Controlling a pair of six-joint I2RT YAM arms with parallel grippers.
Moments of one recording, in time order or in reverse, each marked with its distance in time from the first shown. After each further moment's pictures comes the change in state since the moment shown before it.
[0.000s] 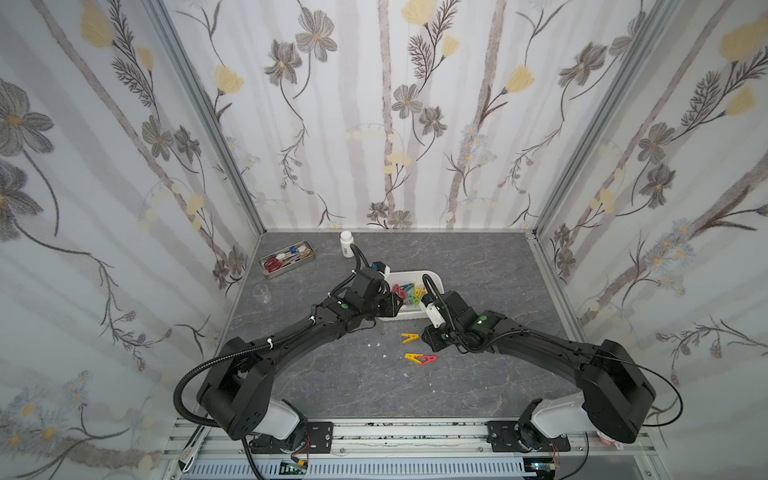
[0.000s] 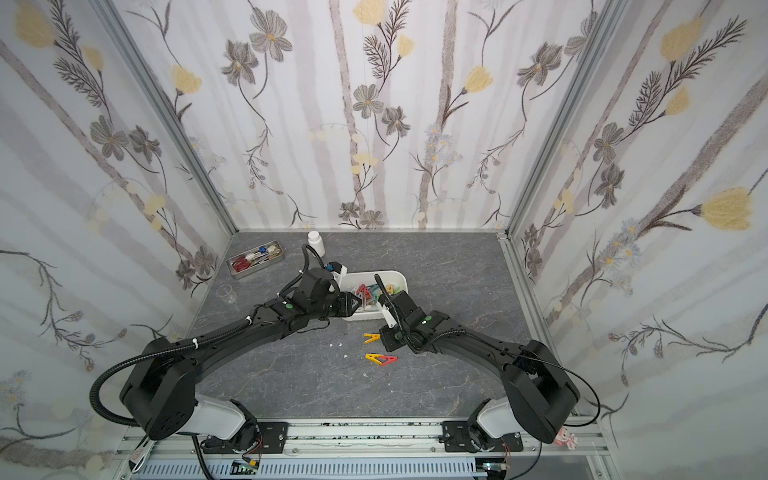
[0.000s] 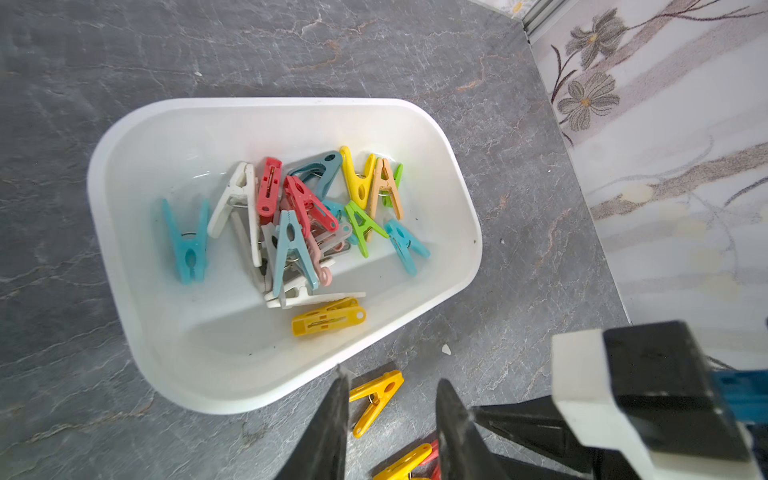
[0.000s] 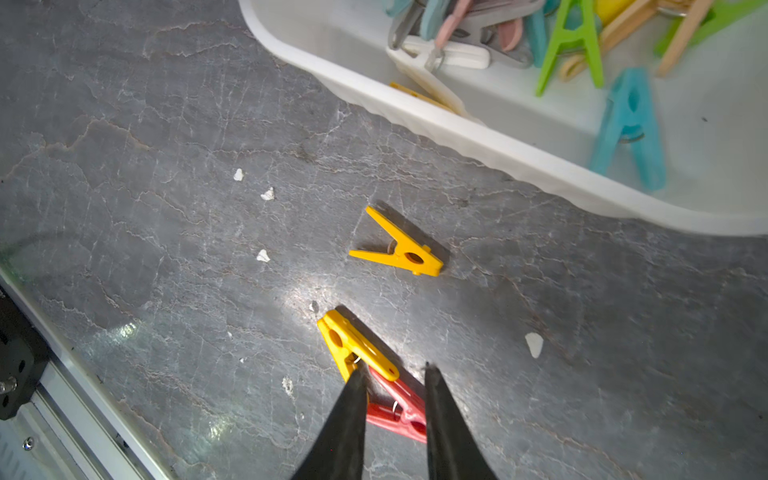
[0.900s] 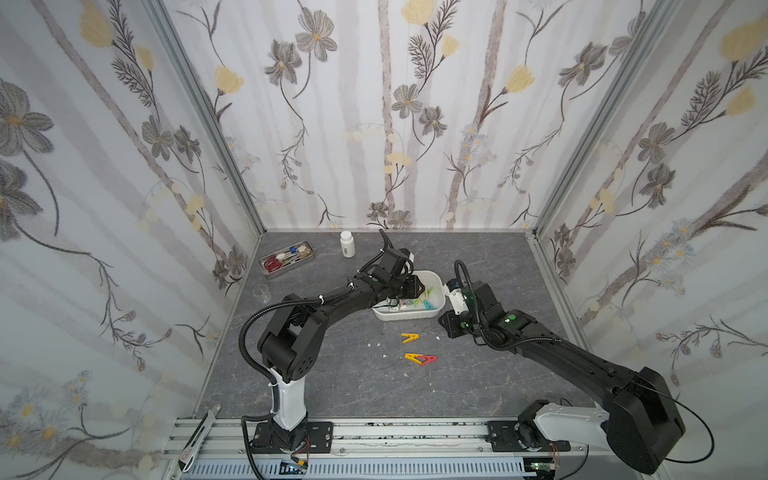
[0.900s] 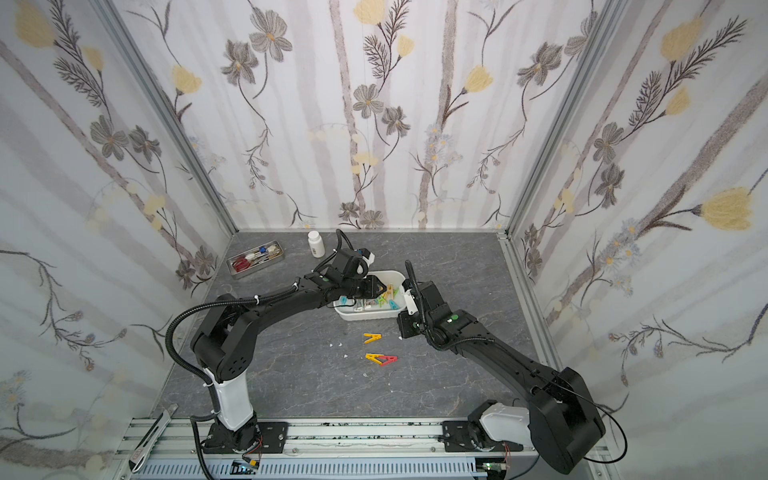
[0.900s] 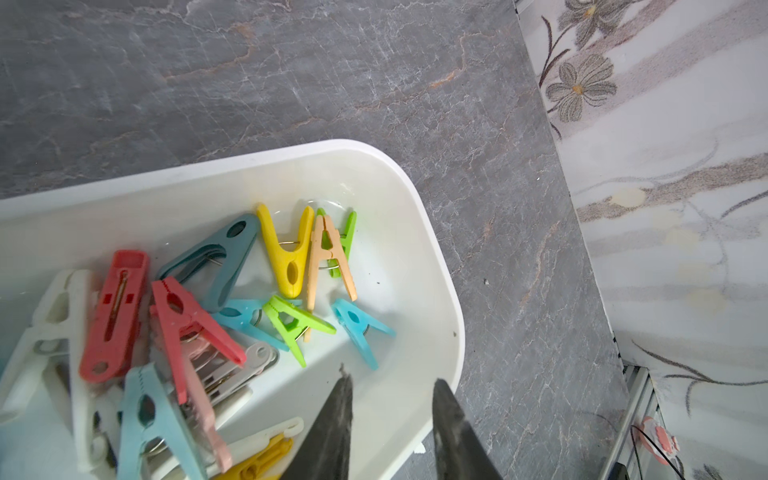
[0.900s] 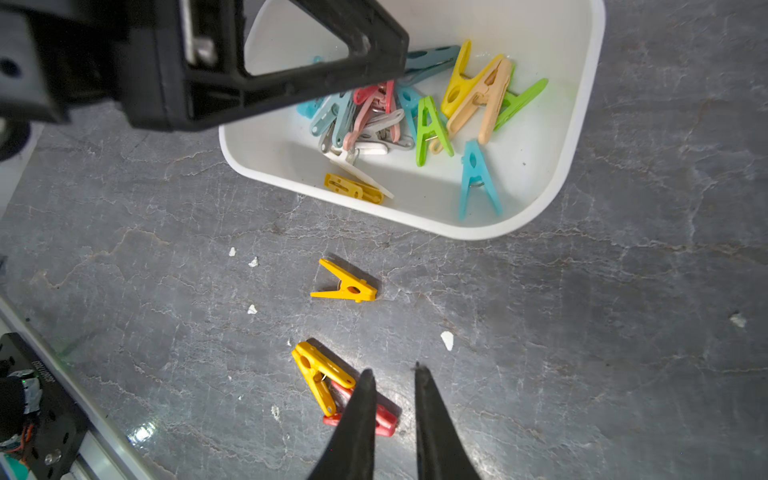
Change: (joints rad) left arm 0.000 0.430 0.373 0.008 0.146 0.010; right arm -0.174 -0.215 -0.099 0.036 -0.021 0.077
